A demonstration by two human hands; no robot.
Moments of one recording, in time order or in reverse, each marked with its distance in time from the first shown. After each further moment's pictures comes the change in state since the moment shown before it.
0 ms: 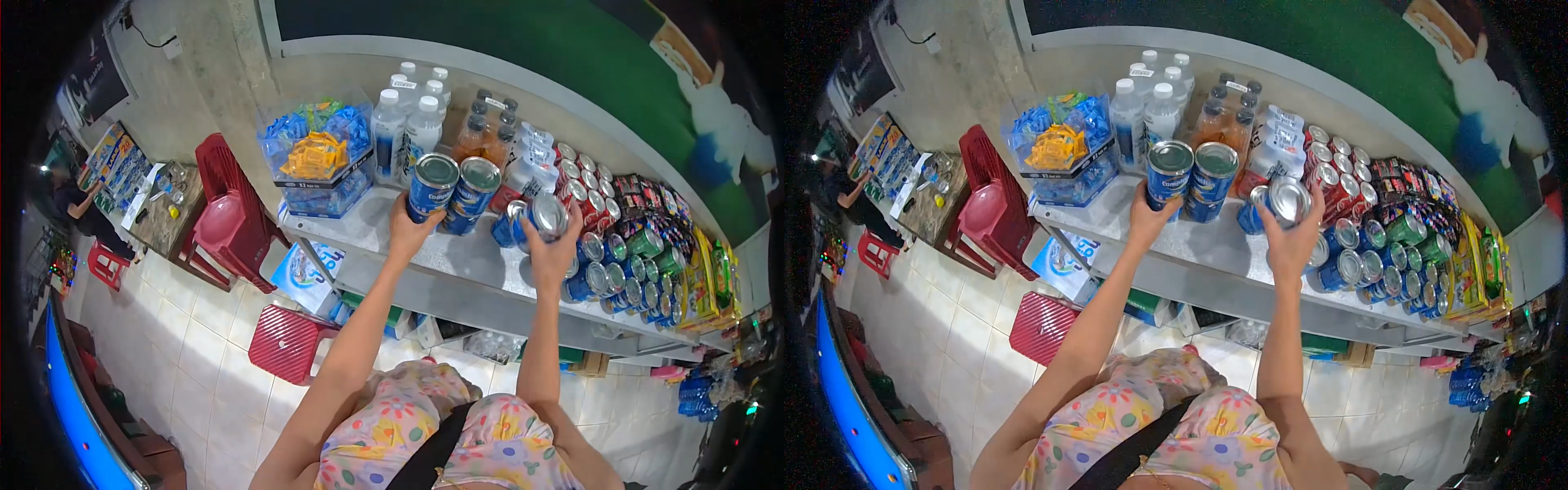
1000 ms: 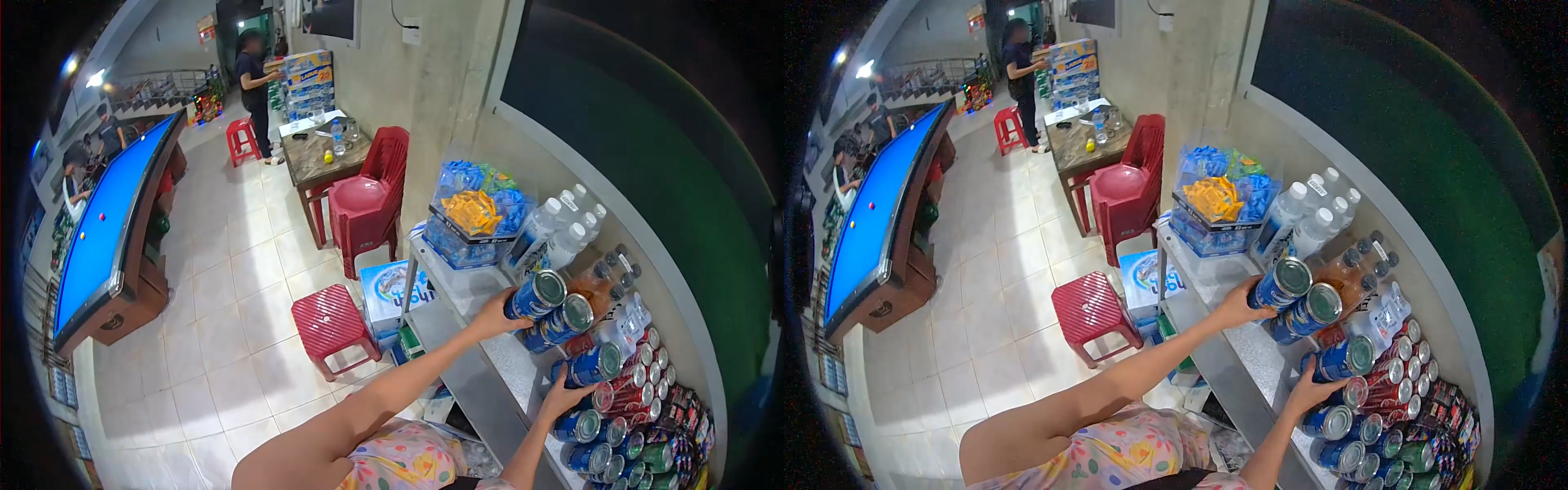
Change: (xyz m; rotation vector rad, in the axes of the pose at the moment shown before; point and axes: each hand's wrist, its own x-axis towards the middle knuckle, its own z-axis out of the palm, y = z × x) left_hand -0.003 0.005 0.001 0.017 0.018 -0.073; right_hand -0.018 0.125 0.051 -0.077 -0.070 0.092
